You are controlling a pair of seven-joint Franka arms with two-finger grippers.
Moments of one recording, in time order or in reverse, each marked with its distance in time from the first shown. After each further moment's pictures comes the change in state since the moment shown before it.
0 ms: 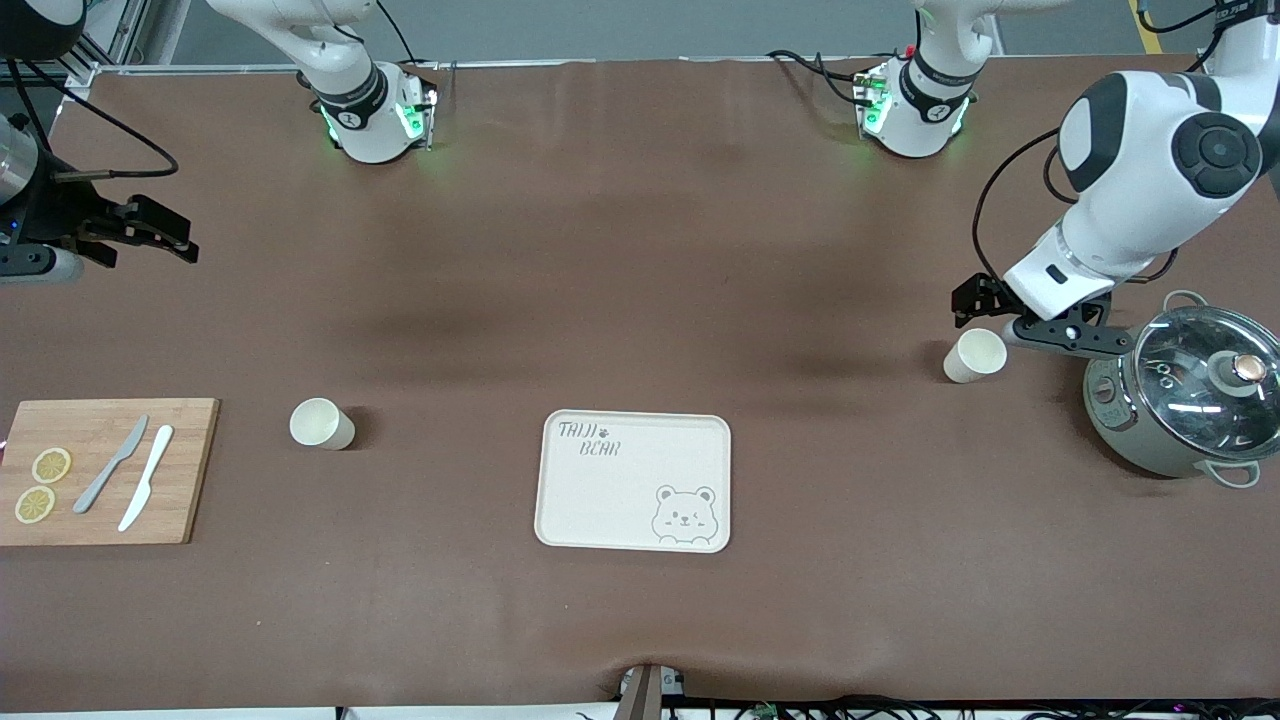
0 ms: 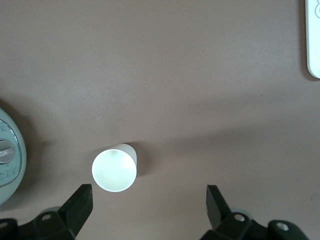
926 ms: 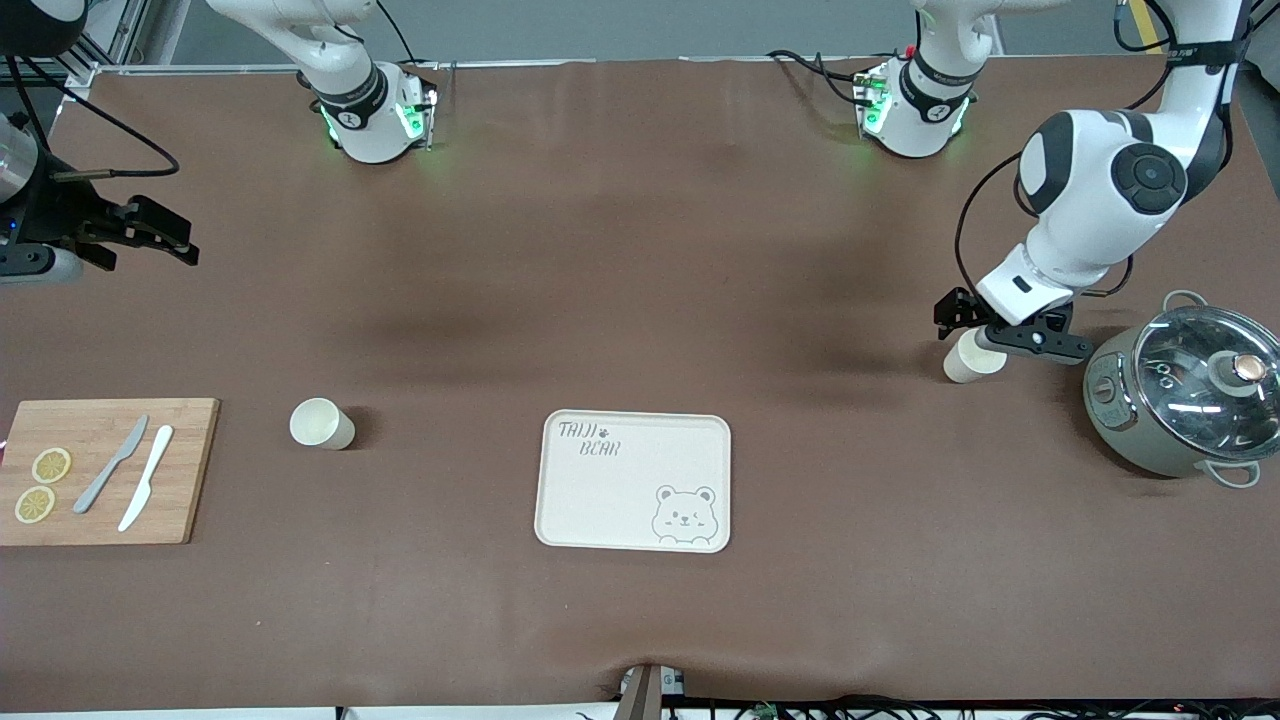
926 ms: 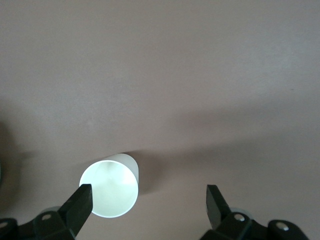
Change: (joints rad) left arm 0.025 0.039 0.001 -0.198 0.000 0.293 0.050; right arm 0.013 0.004 0.001 0.016 0.000 0.005 0.000
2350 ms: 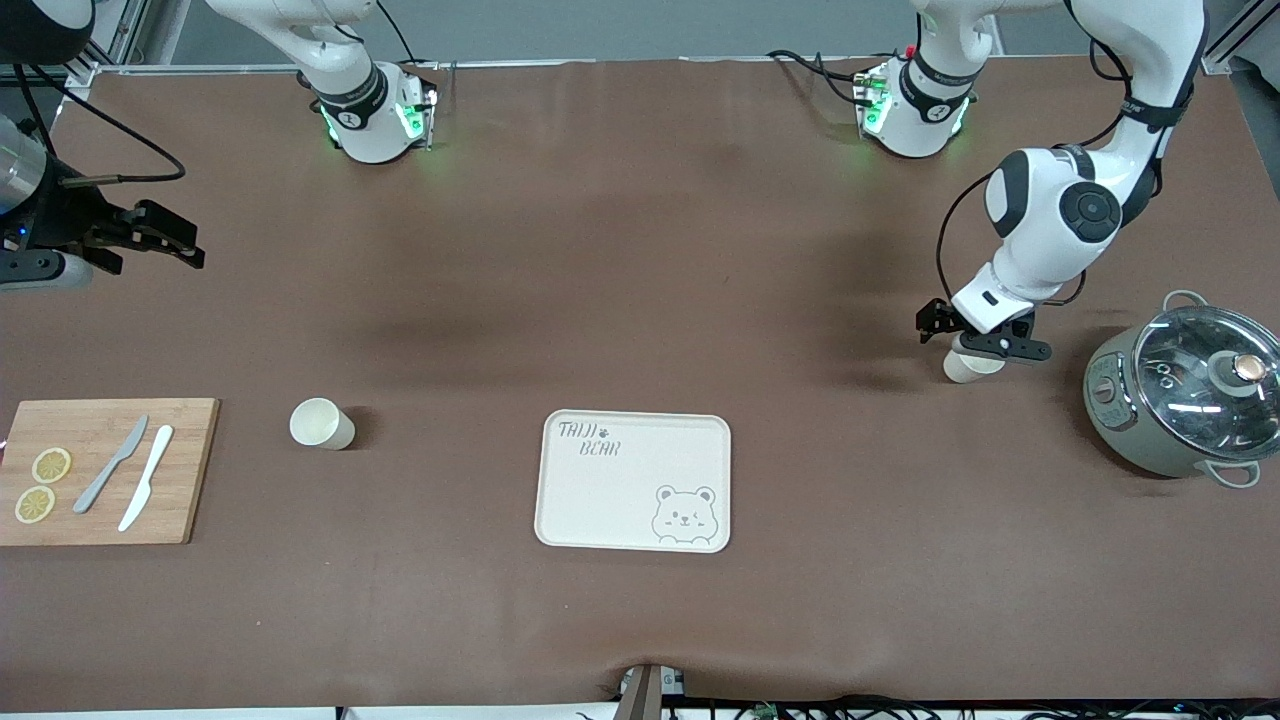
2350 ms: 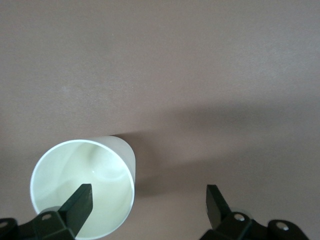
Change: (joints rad) left arm 0.030 0.136 0.000 -0.161 0.000 0.280 0.009; right arm 0.003 0.011 -0.001 0.000 0.000 0.002 0.000
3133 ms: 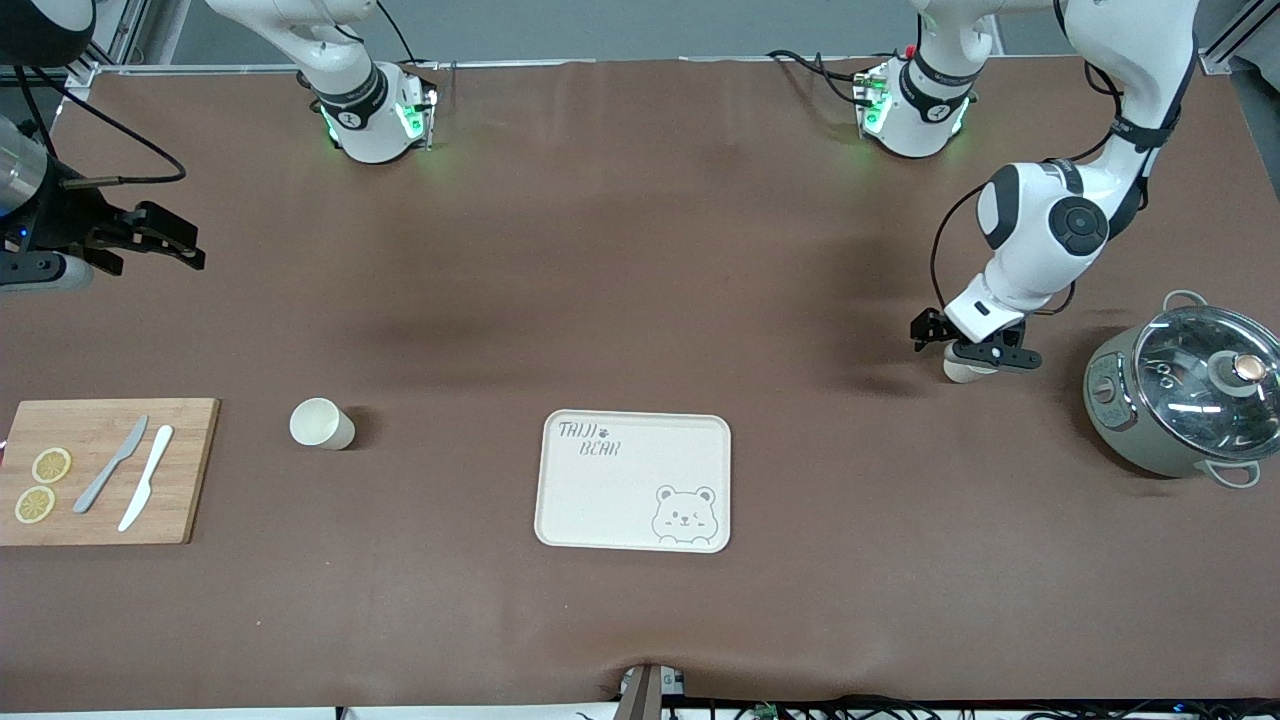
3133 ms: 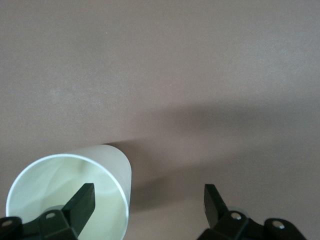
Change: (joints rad) left arm 0.000 0.055 0.000 0.018 0.000 0.044 0.000; right arm 0.000 0.002 0.000 0.000 0.000 0.002 0.000
